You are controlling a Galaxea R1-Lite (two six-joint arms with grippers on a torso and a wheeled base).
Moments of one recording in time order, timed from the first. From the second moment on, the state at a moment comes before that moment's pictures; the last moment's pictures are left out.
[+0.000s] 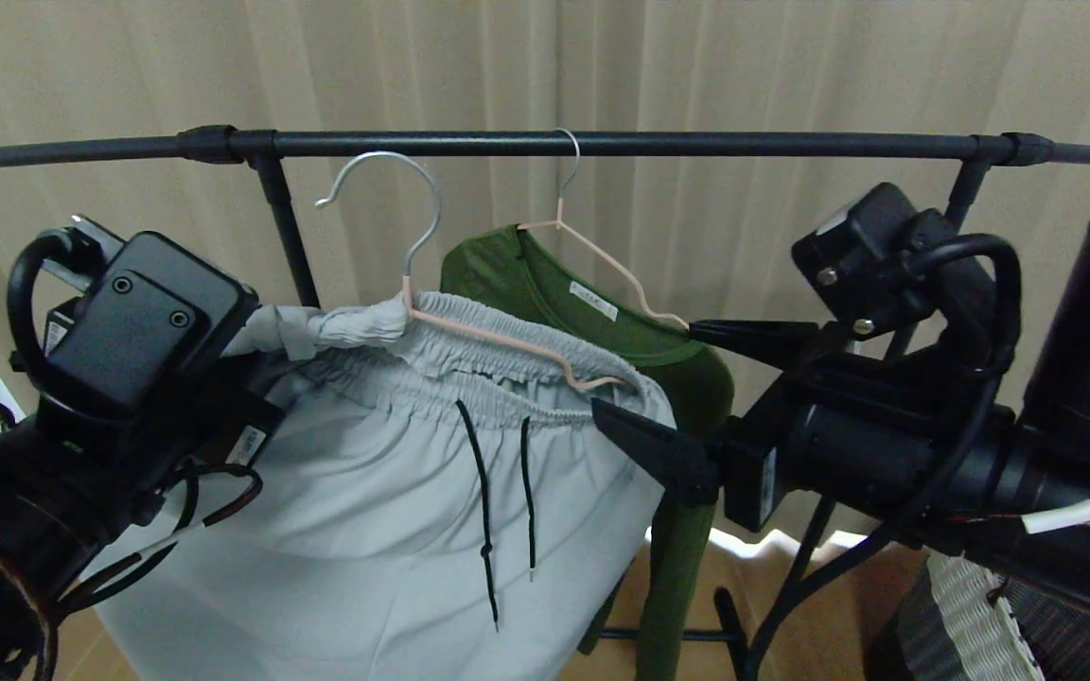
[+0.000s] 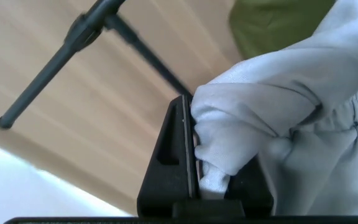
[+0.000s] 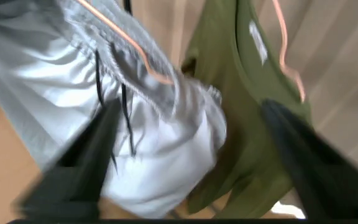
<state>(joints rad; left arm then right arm) -0.60 1.31 -0.52 -0.85 0.51 0.75 0.89 1.50 -0.85 -0.51 -0.16 -0.09</state>
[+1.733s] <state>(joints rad) -0.69 1.28 -0.48 -0.84 0.48 0.73 0.85 1.78 -0.99 -0.78 -0.31 -0.45</state>
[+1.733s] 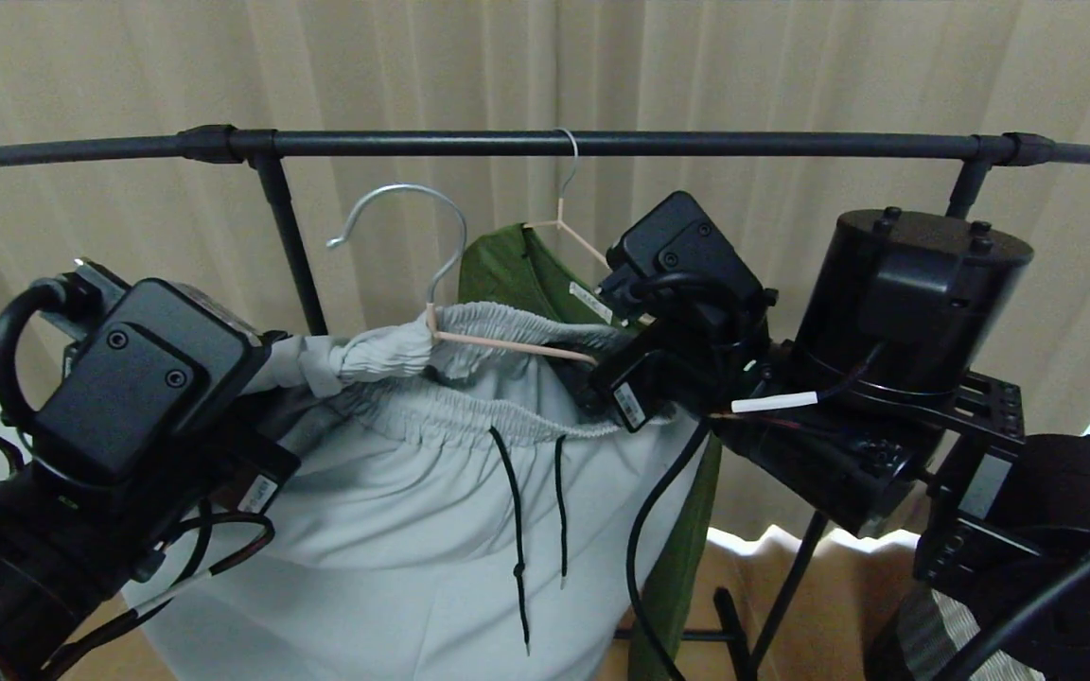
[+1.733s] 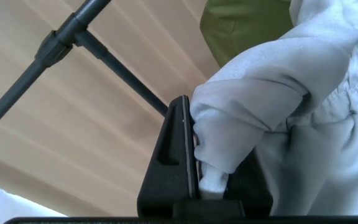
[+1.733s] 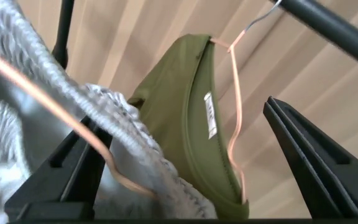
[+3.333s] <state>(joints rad) -0.70 1.19 -0.46 -0.84 0.24 0.58 0.82 1.74 -0.95 -0.78 -0.33 -0.45</state>
